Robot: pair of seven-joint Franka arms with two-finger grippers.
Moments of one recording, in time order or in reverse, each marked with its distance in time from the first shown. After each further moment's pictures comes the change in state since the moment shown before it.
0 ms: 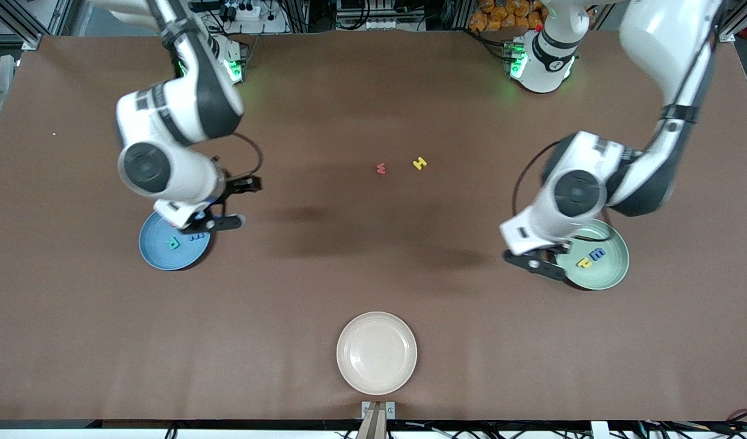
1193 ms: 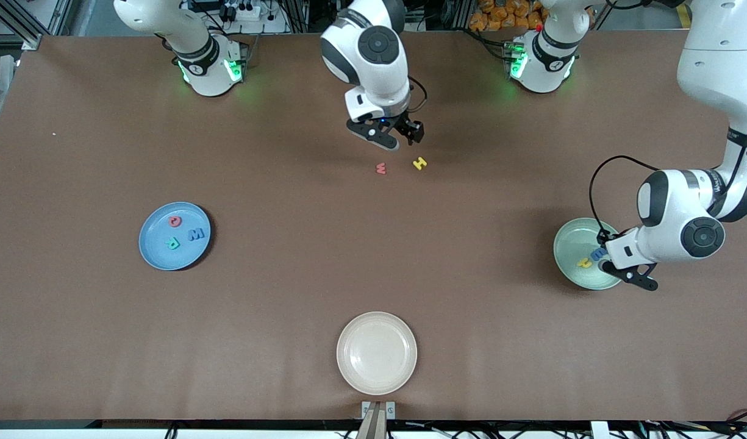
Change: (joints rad) left arm 0.056 0.116 0.342 -0.101 -0.137 0.161 0.416; right arm 0.555 0.207 0.019 0.023 0.157 0.517 1.078
